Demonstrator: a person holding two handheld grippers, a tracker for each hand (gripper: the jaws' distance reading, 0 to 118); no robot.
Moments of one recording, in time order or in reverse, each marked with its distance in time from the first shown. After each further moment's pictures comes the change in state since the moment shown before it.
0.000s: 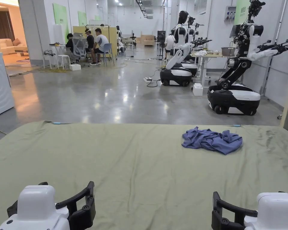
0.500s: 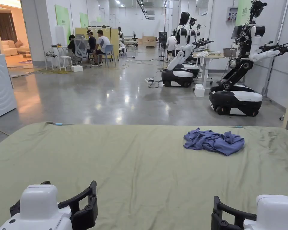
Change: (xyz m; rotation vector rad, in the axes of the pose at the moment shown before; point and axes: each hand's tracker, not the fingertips) left arm 0.001 0.003 0.000 0.010 -0.004 -0.001; right arm -0.004 -0.001 -0.001 -0.068 -0.035 -0.025
